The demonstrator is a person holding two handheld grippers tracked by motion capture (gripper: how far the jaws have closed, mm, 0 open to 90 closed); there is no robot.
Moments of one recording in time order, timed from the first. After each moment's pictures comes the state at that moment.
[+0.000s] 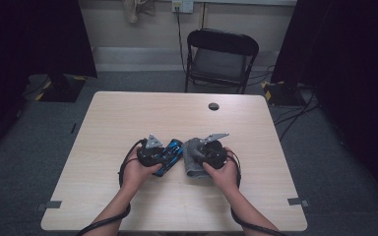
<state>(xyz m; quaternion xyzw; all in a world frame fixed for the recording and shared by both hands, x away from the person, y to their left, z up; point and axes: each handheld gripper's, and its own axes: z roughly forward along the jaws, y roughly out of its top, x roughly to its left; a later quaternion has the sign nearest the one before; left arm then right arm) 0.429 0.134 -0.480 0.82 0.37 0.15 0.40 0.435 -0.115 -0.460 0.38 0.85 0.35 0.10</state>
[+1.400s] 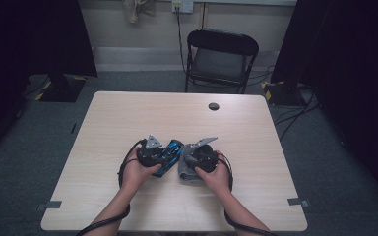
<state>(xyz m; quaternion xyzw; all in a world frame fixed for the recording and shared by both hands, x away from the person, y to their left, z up) 0.427 0.135 -0.479 0.82 0.38 0.15 0.40 0.433 -0.091 -0.478 0.37 0.86 0.33 0.09</state>
